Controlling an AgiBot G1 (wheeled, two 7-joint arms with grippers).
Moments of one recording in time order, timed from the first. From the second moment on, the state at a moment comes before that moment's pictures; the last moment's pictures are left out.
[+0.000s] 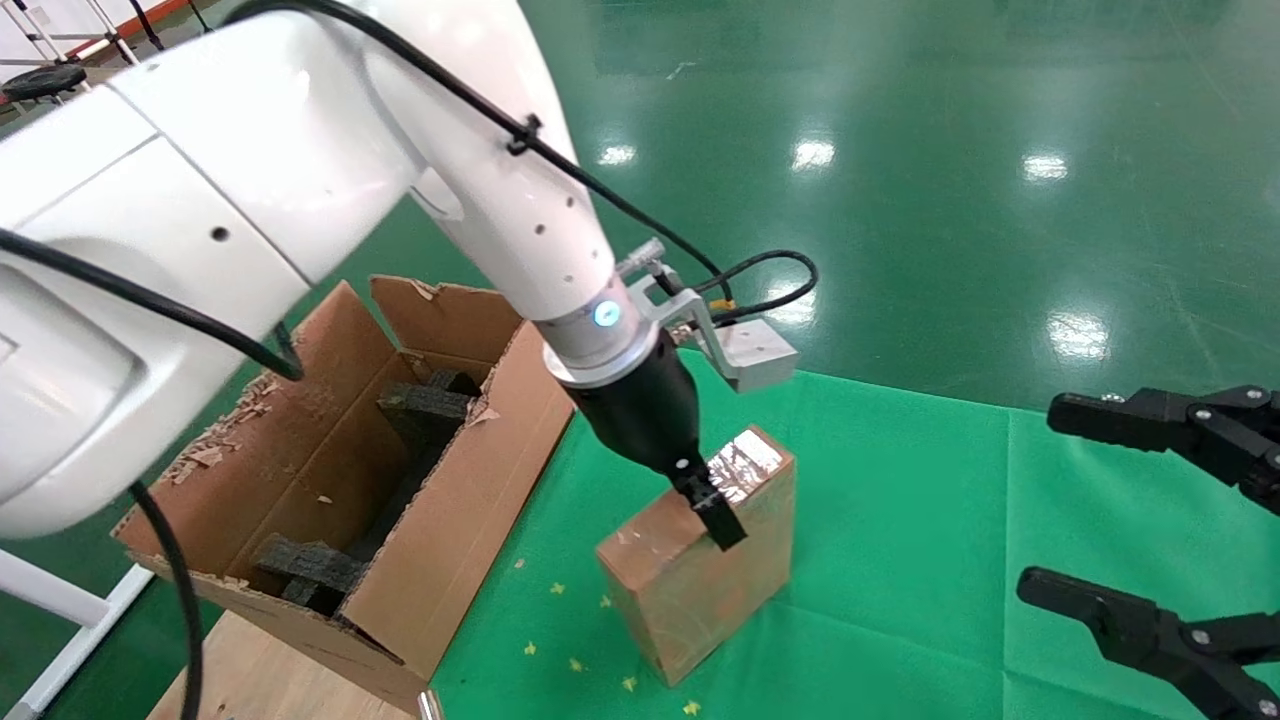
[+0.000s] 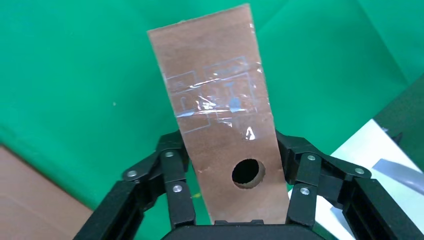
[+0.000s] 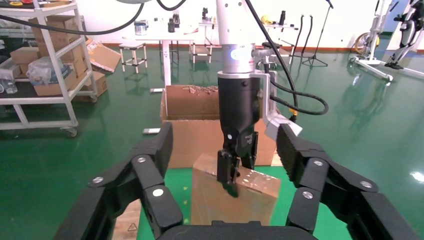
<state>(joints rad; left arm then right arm) -1.96 1.22 1.28 -0.86 1.59 1.55 -1.22 1.08 -0.58 -0.34 1.25 -0.68 -1.46 0.15</state>
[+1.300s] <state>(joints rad) -2.27 0.64 1.33 -0.60 1.74 1.46 -0.78 1.08 -0.58 -0.34 1.25 -0.68 -1.46 0.15</state>
